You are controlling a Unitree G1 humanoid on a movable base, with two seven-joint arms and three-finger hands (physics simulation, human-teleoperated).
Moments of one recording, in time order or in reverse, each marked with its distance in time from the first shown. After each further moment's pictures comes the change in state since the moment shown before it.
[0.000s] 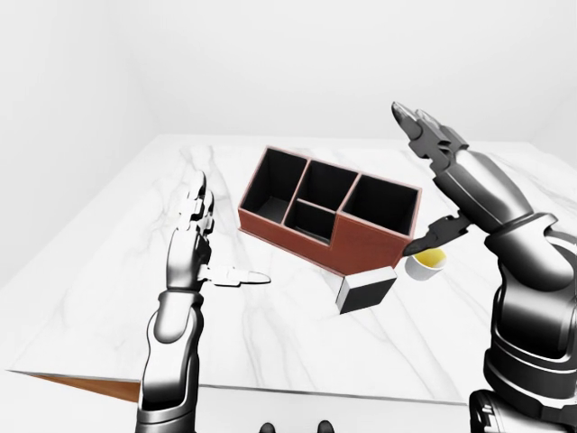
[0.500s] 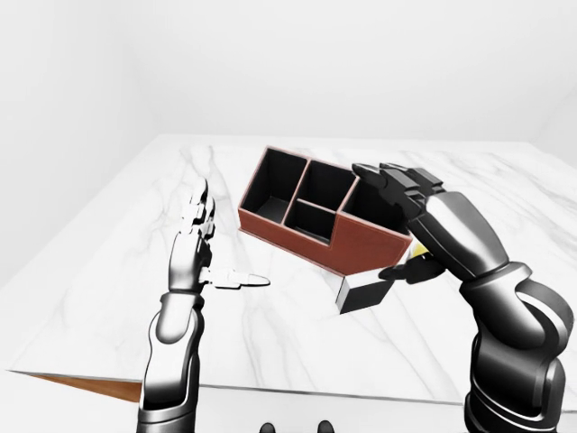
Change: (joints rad) left arm 0.010 0.000 0.002 0.033 0.006 0.000 -0.003; right arm 0.204 0.159 0.095 -0.239 -0.180 -0.033 0.000
